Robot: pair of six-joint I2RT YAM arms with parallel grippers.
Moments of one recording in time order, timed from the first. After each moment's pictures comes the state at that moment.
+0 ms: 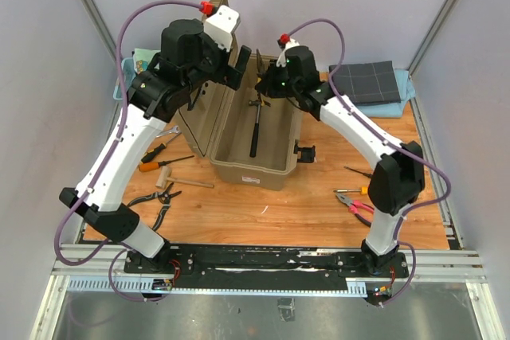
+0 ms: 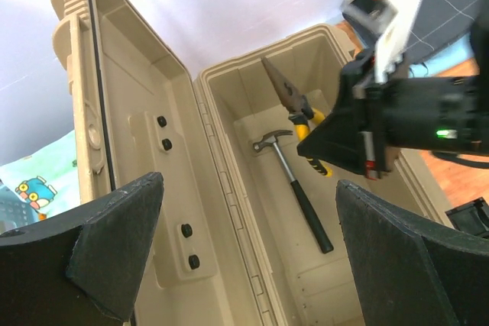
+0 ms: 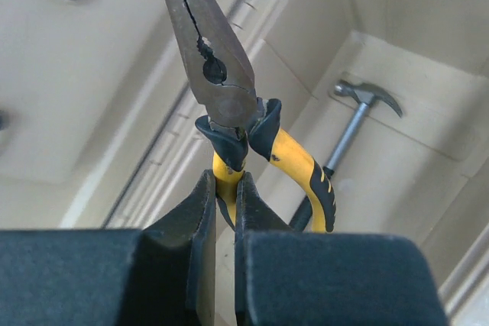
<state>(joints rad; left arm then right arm) -0.58 1.54 2.00 -0.72 -0.16 0.14 0.57 1.78 1.70 -0.27 -0.13 0.44</state>
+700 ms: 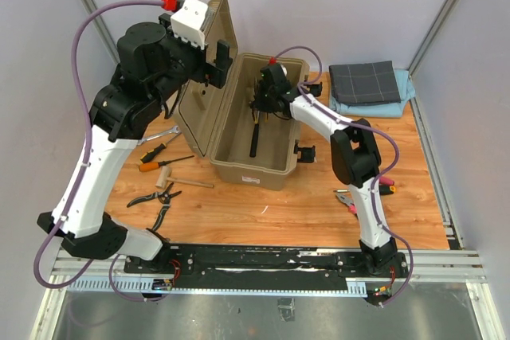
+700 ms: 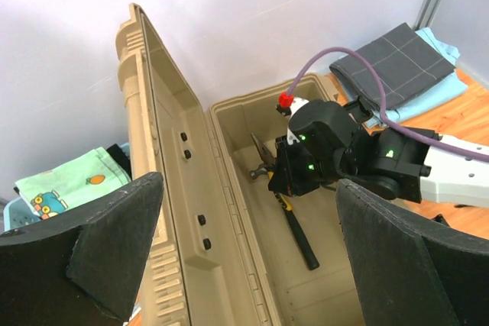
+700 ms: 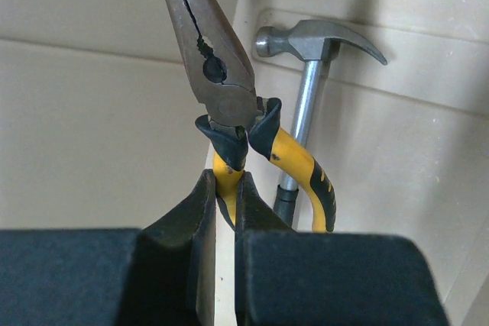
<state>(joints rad) -0.59 1.40 2.03 -0.74 -0.15 0.11 0.57 2.23 1.90 -0.35 0.01 0.62</state>
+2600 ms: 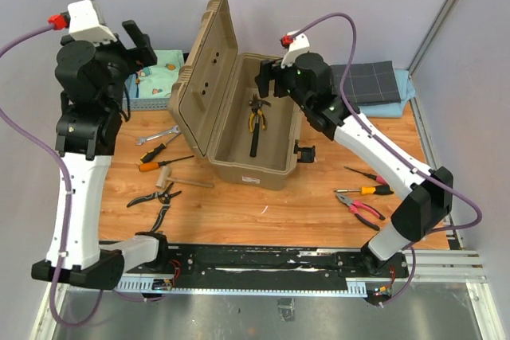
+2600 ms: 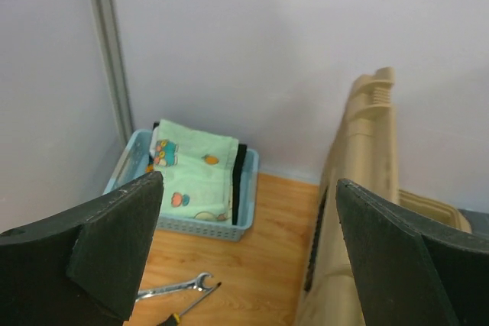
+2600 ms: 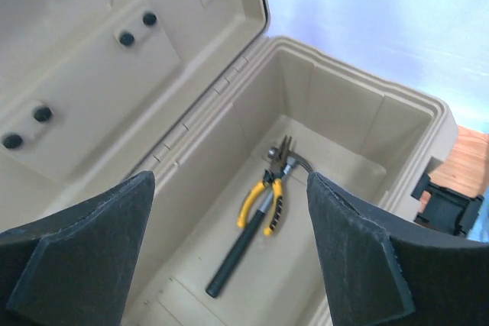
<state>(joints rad) -0.21 1.16 1.72 -0.45 -0.35 -0.12 0.66 1.59 1.57 -0.13 0.16 0.17</state>
